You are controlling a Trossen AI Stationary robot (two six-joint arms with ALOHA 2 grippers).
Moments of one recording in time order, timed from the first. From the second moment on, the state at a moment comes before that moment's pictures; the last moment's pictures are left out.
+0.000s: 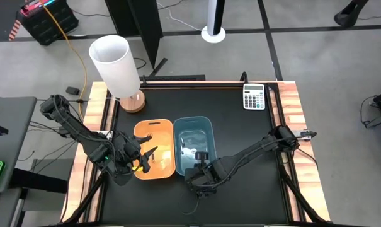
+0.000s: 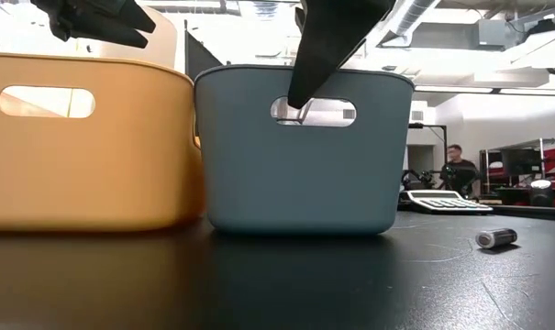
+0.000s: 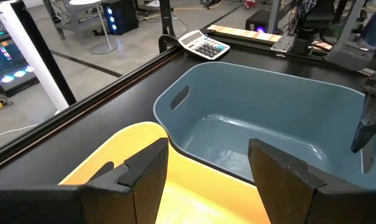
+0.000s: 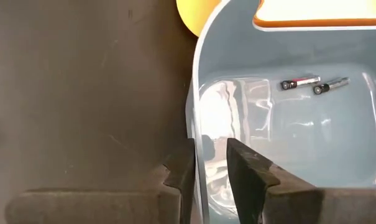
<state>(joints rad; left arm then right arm) -0.72 1.16 0.83 -0.55 -1.19 -0.86 0.44 2.08 1.80 -0.93 0.34 0.38</state>
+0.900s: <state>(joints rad) -0.72 1.16 0.83 -0.55 -1.18 -0.86 0.49 2.08 1.95 -1.09 0.48 0.29</state>
